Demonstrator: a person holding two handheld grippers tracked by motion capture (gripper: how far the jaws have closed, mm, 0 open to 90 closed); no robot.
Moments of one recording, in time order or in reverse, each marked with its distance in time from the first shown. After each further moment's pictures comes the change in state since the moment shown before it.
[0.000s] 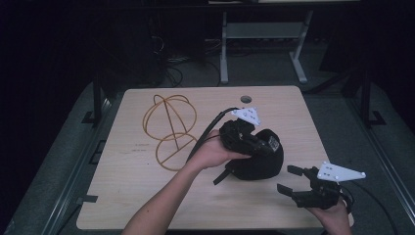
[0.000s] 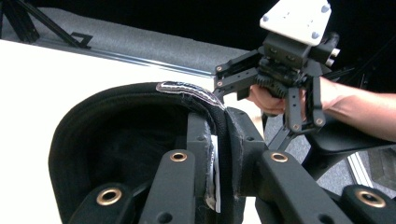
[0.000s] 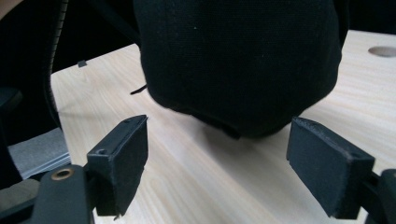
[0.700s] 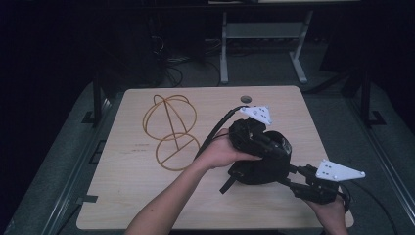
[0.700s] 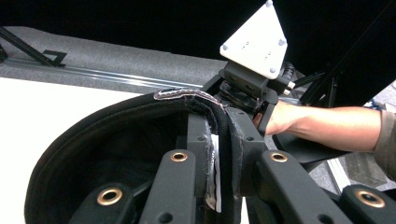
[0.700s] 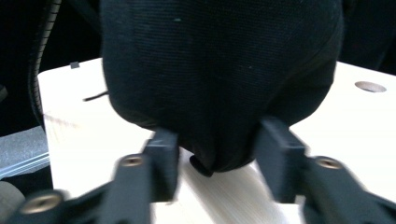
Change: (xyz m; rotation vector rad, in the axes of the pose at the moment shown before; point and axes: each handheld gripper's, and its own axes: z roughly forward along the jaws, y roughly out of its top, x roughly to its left) left arm -0.015 0.023 0.006 -0.033 -0.090 0.049; right arm 0.000 0.009 0.004 -0.053 -0.017 -0.104
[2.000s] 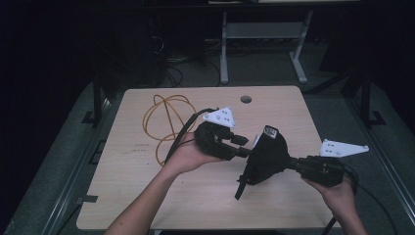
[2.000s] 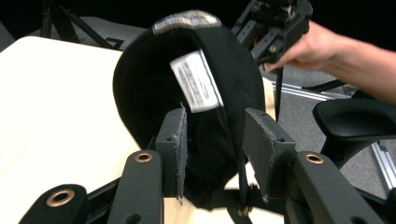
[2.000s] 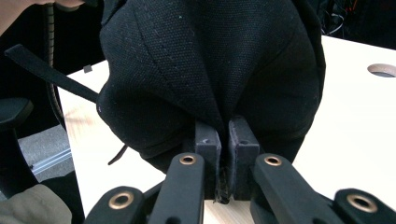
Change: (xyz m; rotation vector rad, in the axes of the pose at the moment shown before) left arm -0.010 -0.045 -0.061 0.022 0.215 -0.027; right arm -0.023 0.044 -0.003 0.114 0.060 0.101
